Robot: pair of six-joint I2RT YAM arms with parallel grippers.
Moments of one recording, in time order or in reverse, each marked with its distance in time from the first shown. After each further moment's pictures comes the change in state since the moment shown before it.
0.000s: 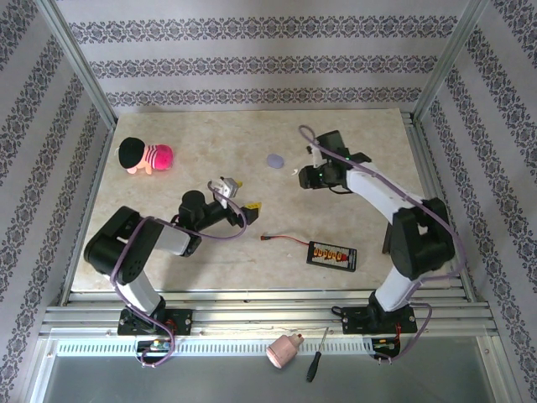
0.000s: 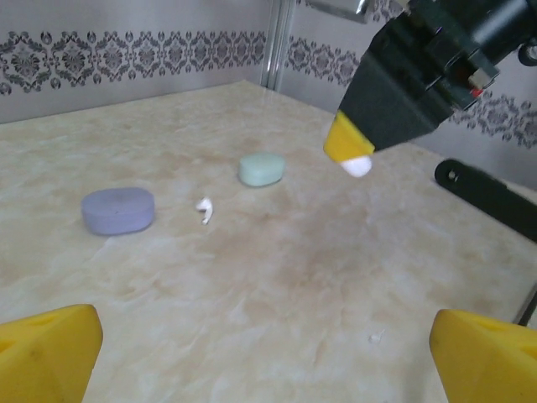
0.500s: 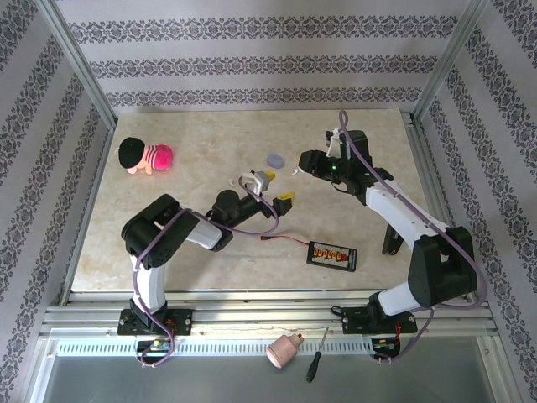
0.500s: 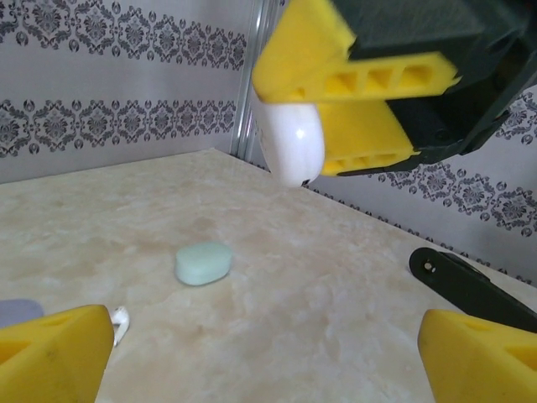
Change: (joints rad) left arm -0.225 0.233 0.254 0.147 -0.230 -0.086; right arm -0.045 -0.197 -0.168 0.361 -0.271 0.376
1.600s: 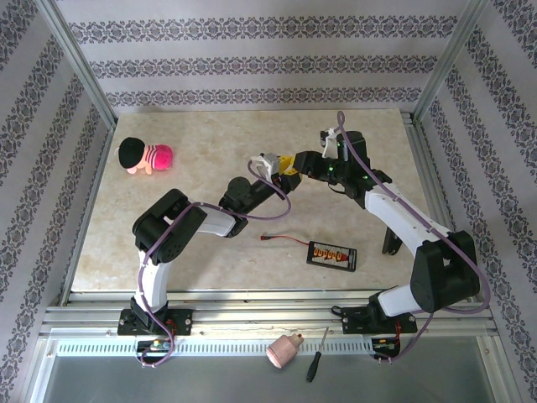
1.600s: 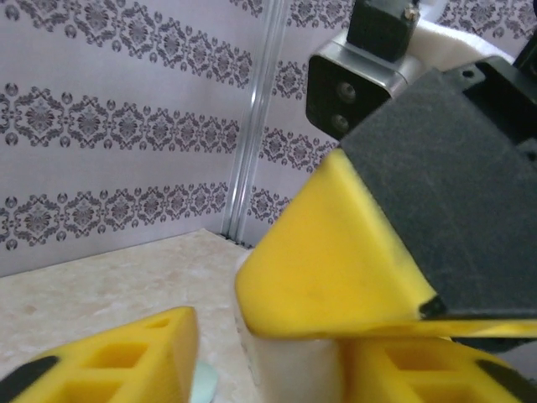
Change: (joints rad) left arm -0.022 0.074 0.225 0.017 -0.041 -0.046; right arm 0.040 -0.026 -0.012 0.027 -0.037 0.009
